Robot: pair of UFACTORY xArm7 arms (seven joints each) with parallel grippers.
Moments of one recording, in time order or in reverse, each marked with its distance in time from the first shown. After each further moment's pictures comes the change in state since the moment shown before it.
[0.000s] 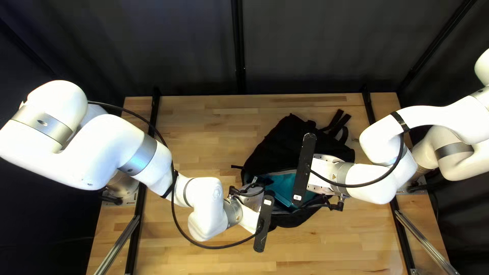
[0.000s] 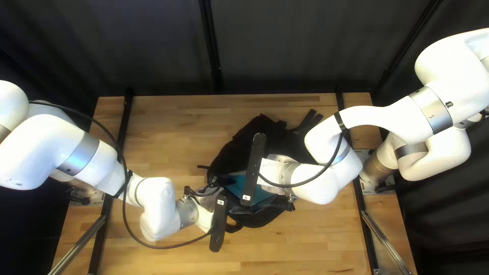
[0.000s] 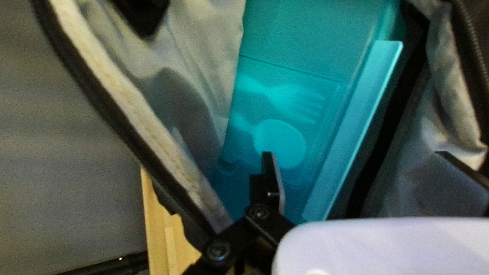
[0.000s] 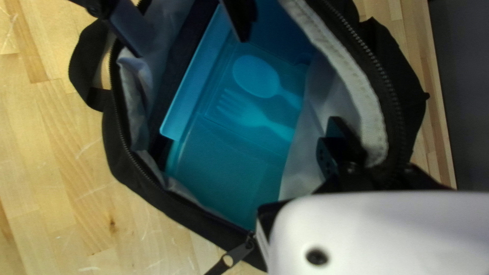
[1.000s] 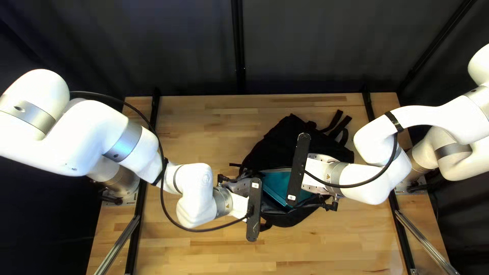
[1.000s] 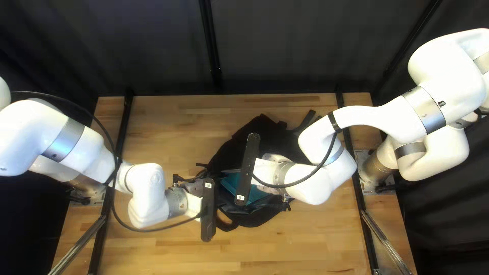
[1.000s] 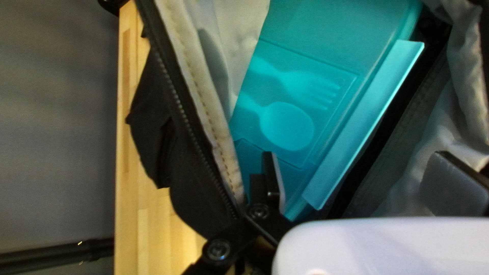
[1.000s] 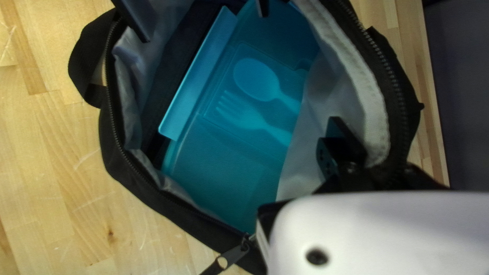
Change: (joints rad) left arm 0.009 -0.101 0.003 -0.092 -0.005 -0.054 -0.142; right arm -0.013 0.026 -0.011 0.022 -0.015 0.002 -0.011
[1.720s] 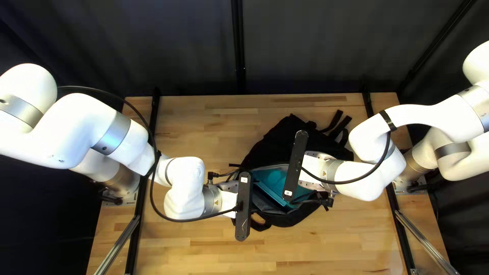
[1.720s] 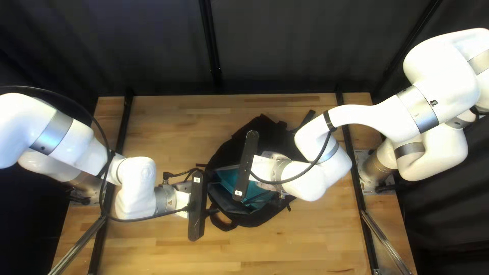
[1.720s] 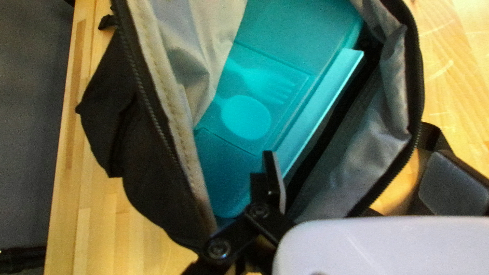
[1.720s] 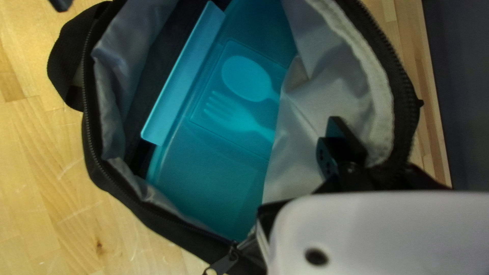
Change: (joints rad) left arm 0.051 -0.100 0.045 -0.099 0.144 -0.227 -0.166; right arm -0.013 0.028 -0.005 0.006 -0.019 -0.007 0.022
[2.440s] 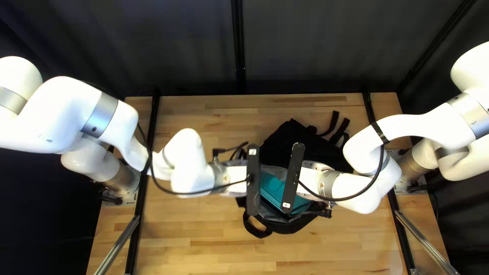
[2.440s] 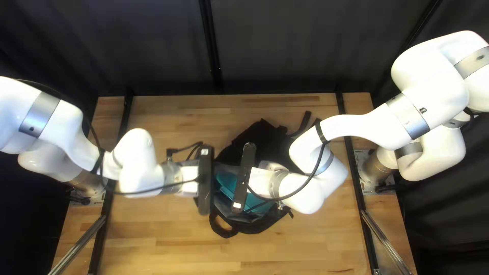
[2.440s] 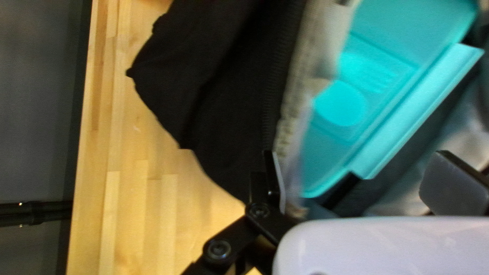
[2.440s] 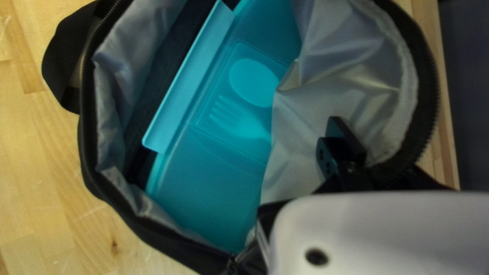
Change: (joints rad) left arm -0.004 -0.066 -0.001 -0.019 -0.250 0.014 0.137; right arm 0.007 0.034 0.025 0.018 -0.033 0.029 0.037
